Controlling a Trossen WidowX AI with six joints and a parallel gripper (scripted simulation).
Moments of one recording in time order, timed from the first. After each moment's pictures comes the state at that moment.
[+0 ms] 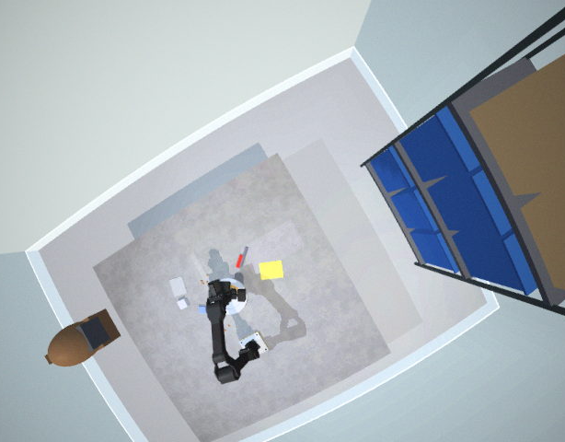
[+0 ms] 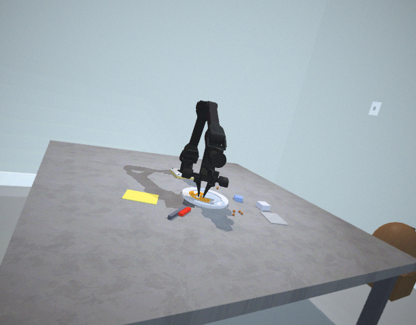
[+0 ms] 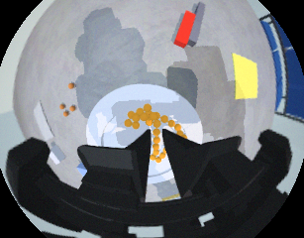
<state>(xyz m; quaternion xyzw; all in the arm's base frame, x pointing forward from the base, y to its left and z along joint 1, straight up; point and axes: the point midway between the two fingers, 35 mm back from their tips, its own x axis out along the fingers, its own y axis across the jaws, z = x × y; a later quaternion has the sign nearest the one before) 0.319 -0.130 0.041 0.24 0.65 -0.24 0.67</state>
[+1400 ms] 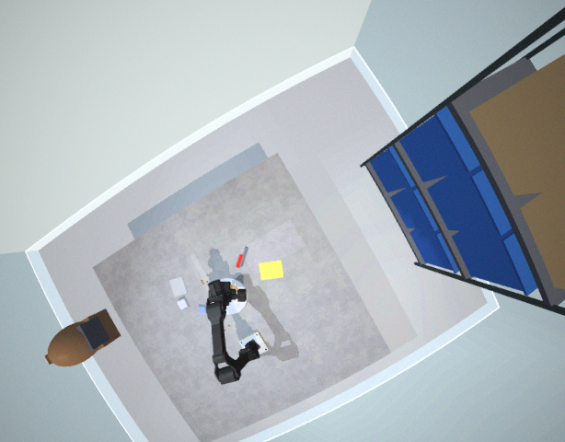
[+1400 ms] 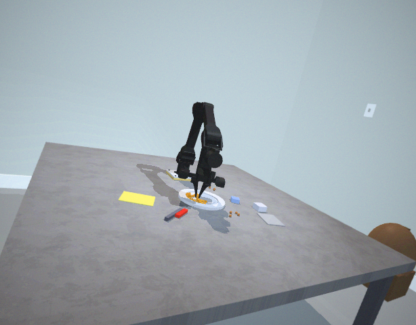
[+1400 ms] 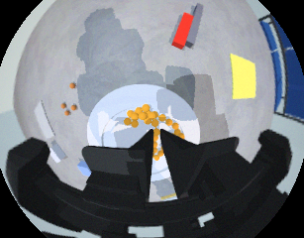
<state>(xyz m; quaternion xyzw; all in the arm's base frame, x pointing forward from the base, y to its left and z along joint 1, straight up) 0.317 -0.132 0.046 0.24 0.65 -0.24 0.67</state>
